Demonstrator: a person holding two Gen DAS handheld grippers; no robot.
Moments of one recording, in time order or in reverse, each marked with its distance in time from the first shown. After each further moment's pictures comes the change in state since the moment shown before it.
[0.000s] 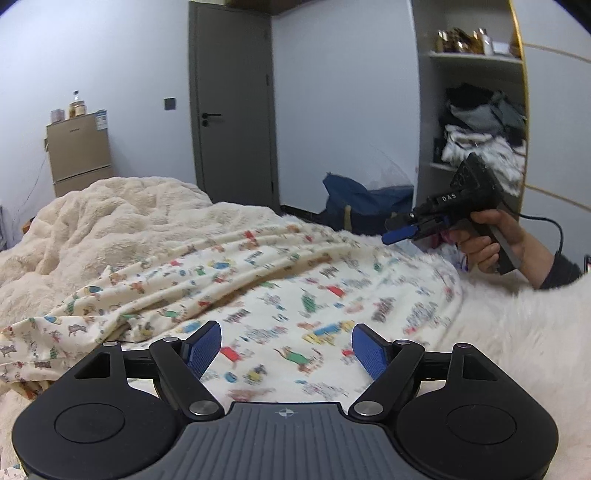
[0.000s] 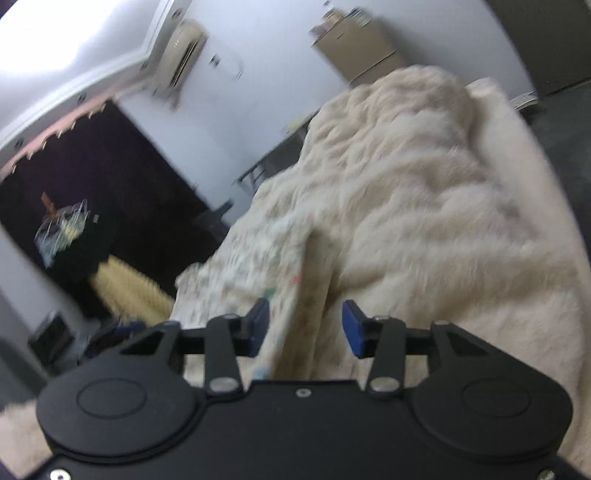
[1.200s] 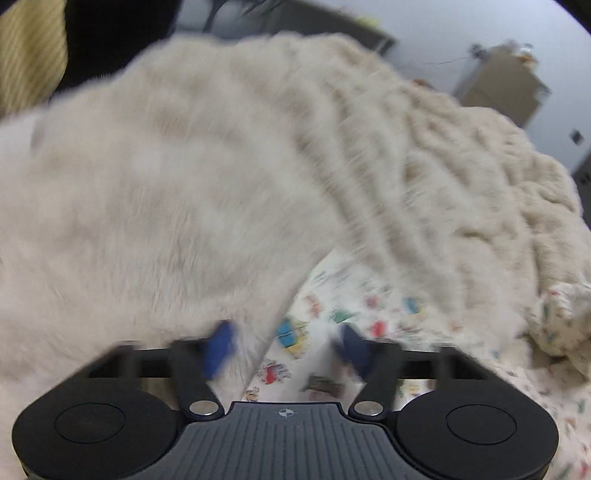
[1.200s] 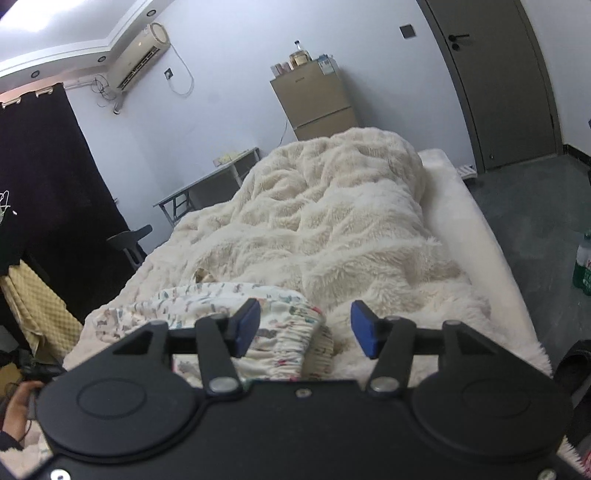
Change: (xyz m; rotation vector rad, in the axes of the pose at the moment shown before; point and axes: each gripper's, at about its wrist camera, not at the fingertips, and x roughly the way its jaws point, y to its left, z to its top) left arm -0.137 0.408 -0.253 -1.042 0.237 0.668; right arm 0.044 0.068 0.022 -0.176 -0.125 -0.328
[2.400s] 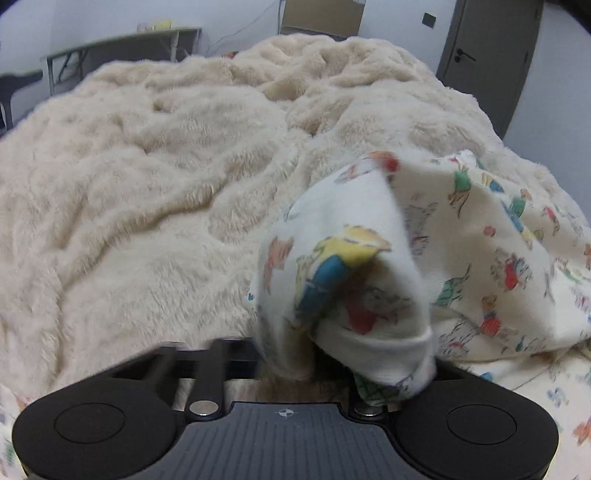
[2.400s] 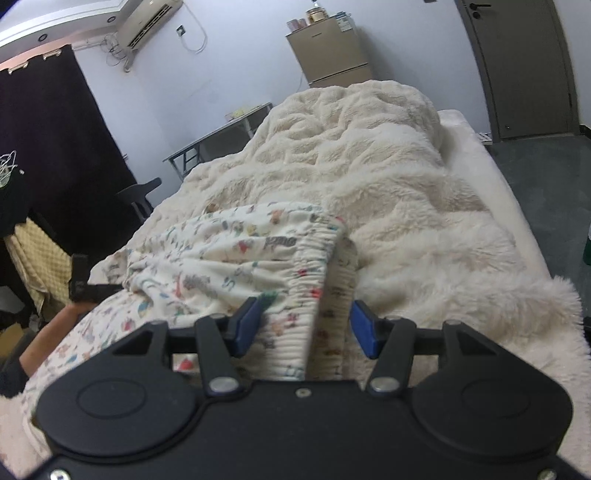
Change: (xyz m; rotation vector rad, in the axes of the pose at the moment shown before) left arm 0.062 -0.330 -0.039 0.539 -0.081 -0.081; right arm 0.015 0.012 -0.047 -0.052 0.144 0.024
